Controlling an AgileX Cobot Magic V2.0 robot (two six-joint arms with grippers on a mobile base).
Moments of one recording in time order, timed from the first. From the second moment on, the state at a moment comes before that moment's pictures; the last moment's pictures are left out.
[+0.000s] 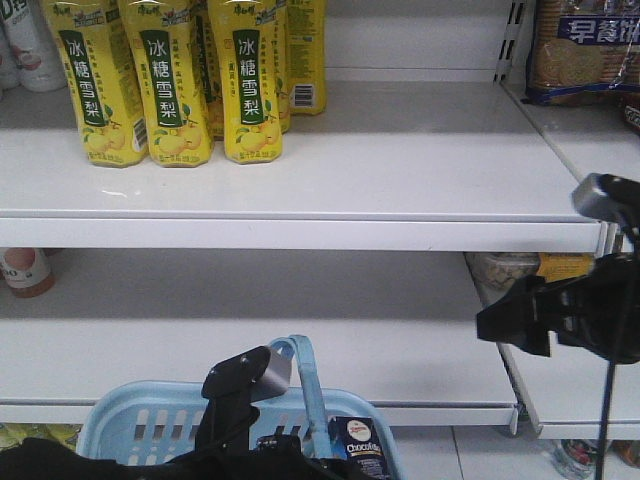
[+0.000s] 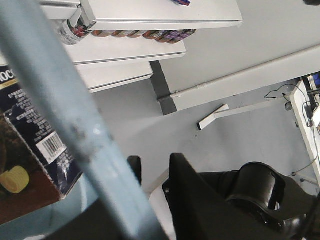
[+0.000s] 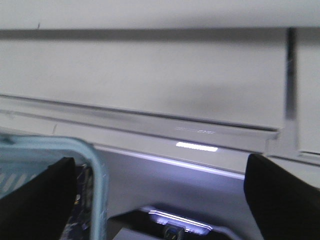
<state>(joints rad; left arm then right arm) -1.04 1.31 -0.72 -1.56 0.17 0.58 0.07 1.17 -0.92 0.49 0.88 -0.24</state>
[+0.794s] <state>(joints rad) -1.04 1.31 -0.72 -1.56 0.17 0.58 0.39 1.50 -0.93 0.67 0.86 -0.32</state>
